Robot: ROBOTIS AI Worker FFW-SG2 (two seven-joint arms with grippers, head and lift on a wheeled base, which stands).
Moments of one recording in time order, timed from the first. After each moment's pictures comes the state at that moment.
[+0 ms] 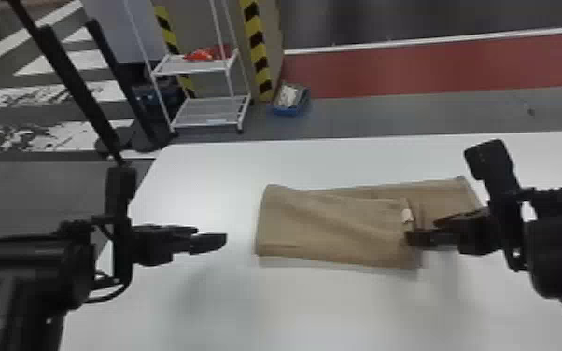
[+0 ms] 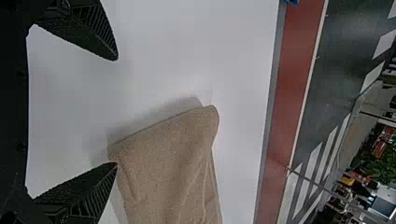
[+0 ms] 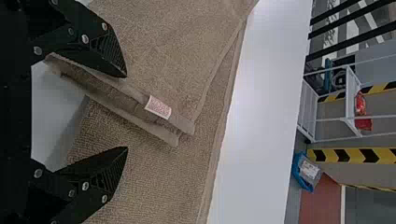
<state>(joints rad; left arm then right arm) 0.04 0.33 0.32 -1.95 0.10 1.17 -0.83 -0.24 0.00 0.14 -1.68 0.39 1.11 0.81</state>
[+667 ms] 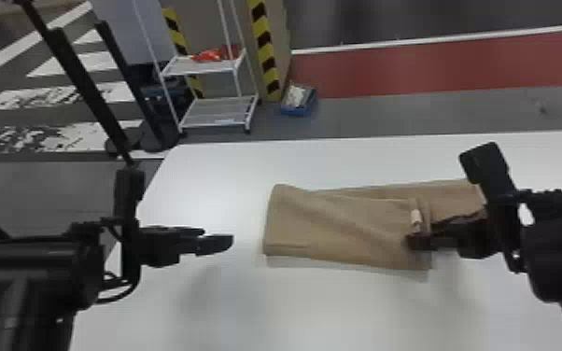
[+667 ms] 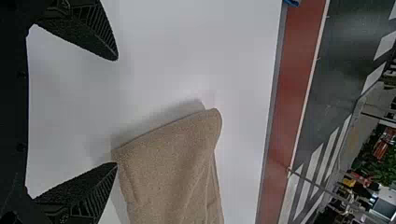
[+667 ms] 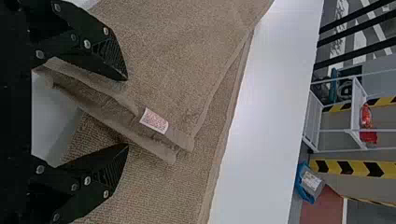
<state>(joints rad) 0.05 0.34 0.32 -1.94 0.10 1.15 -0.83 -0.25 0.00 0.18 -1.64 0.39 1.07 0.81</state>
